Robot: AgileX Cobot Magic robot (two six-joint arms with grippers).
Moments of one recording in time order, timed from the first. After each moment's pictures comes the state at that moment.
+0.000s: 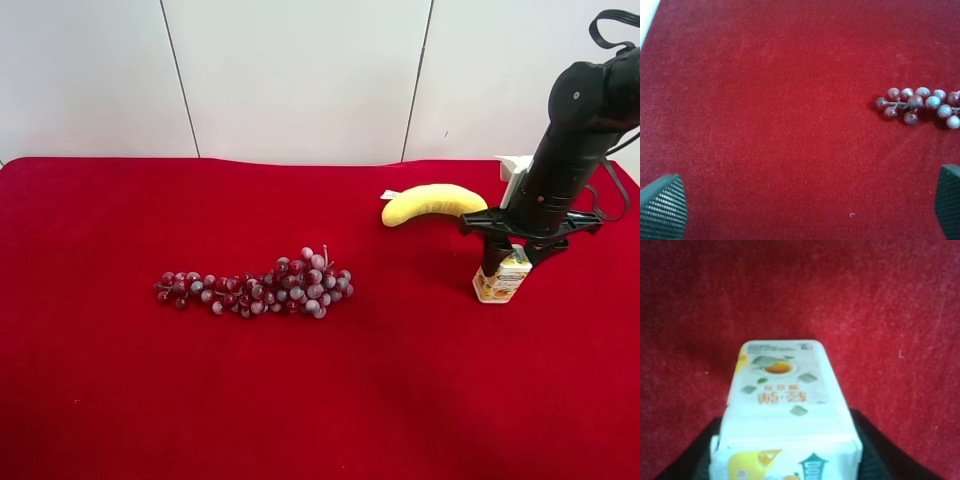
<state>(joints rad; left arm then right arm) 0.00 0.00 -0.51 0.00 1.07 -0.01 0.08 1.87 -1.11 0.05 0.85 0.00</state>
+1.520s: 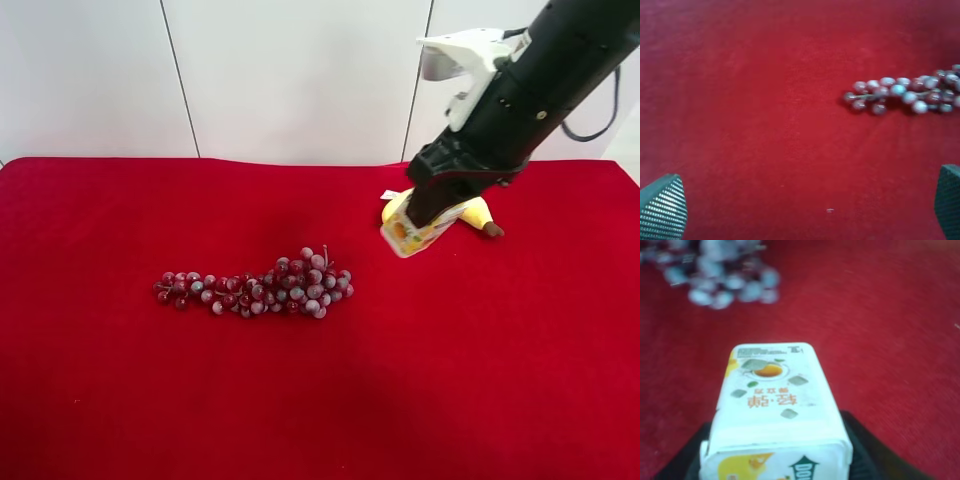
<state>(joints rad) 0.00 0.05 -0.55 -0.14 1.08 0.16 0.46 1.49 -1.17 0.24 1.01 -0.34</state>
